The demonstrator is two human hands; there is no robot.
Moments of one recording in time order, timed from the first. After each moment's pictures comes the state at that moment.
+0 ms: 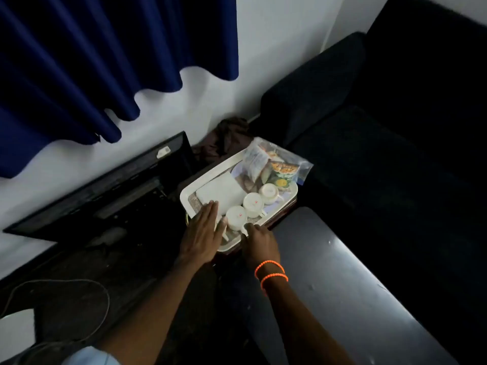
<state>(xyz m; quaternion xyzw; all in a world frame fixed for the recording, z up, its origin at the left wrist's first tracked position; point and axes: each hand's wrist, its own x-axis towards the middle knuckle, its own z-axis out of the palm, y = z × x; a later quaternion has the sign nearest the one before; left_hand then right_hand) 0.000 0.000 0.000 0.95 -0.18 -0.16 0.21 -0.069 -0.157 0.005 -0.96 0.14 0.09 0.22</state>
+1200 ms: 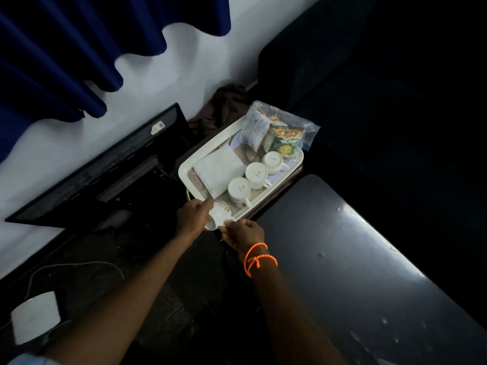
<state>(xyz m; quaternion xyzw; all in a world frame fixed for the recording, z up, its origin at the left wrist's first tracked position) 0.002 0.025 -0.021 0.86 0.14 -0.26 0.42 -0.085 -0.099 -0.018 -0.30 0.53 0.10 0.79</state>
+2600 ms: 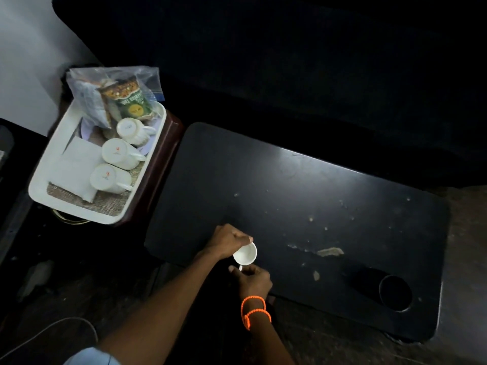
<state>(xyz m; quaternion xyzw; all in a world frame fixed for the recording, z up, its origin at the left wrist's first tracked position) -0.233 -0.159 -0.110 0.78 -0.23 -0.55 0.17 -0.370 -0.128 -0.107 -0.40 0.75 0.00 0.53</state>
